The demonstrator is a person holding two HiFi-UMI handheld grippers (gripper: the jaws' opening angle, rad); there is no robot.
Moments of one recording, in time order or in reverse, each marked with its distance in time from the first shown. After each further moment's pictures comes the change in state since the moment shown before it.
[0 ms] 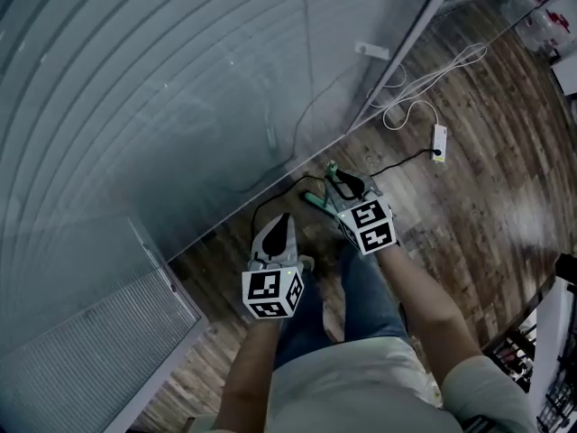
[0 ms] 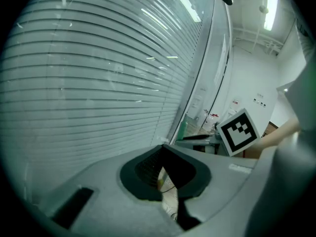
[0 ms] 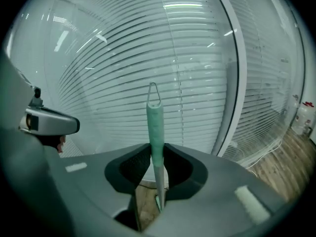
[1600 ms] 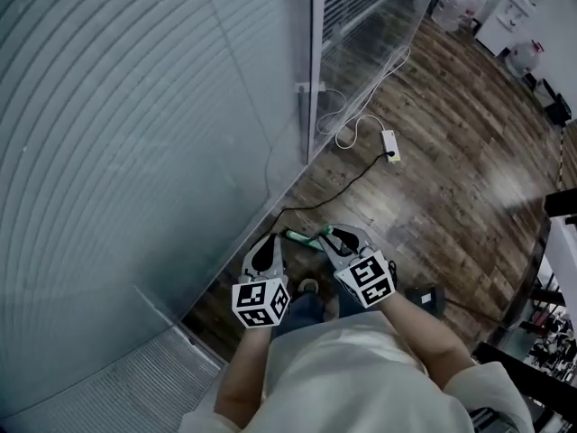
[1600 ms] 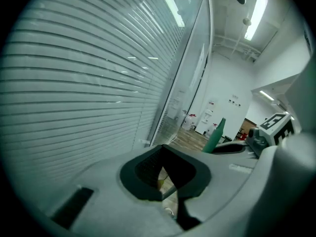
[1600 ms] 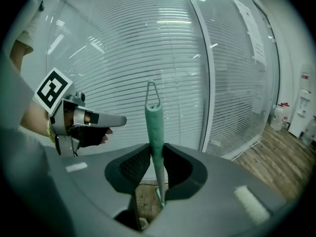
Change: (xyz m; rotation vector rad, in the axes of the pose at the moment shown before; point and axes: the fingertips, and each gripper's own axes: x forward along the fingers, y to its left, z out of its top) left arm -0.071 -0.042 0.044 0.084 0.019 -0.241; right arm -0.171 0.092 0.016 0.072 -0.091 -0.154
